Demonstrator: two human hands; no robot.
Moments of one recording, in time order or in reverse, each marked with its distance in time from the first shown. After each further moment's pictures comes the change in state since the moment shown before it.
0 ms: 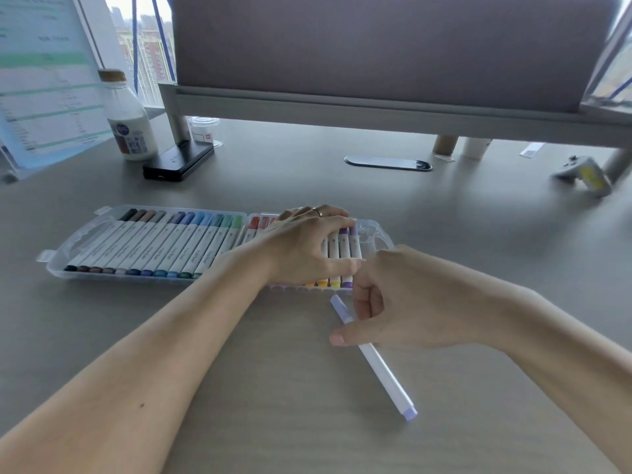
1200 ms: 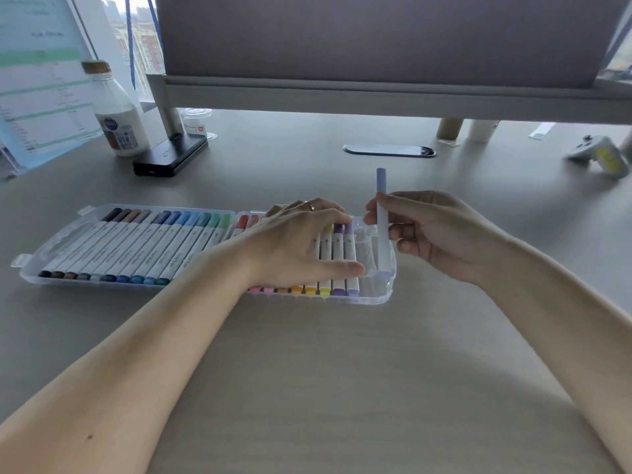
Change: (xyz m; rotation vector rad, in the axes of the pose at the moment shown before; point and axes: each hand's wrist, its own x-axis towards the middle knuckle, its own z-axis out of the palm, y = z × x) left_hand -0.006 -0.005 -0.003 0.038 -0.034 0.045; right_hand 0.057 0.073 -0.001 1.323 0.238 0.109
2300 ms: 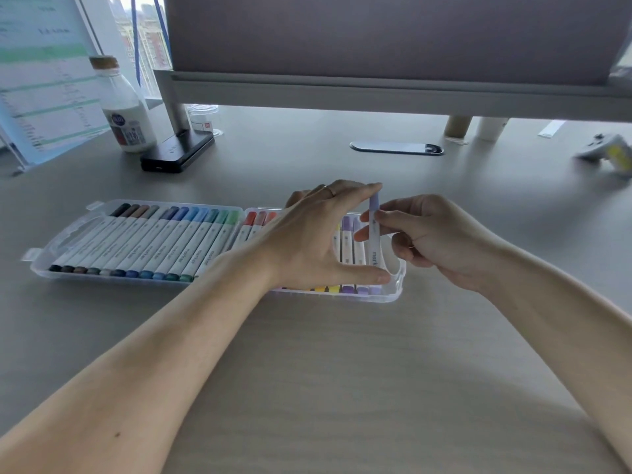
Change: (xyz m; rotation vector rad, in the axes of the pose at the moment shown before) left_hand -0.004 0.018 0.001 -0.103 0.184 0.086; right_hand -0.001 0.006 0.015 -0.315 0.042 -0.056
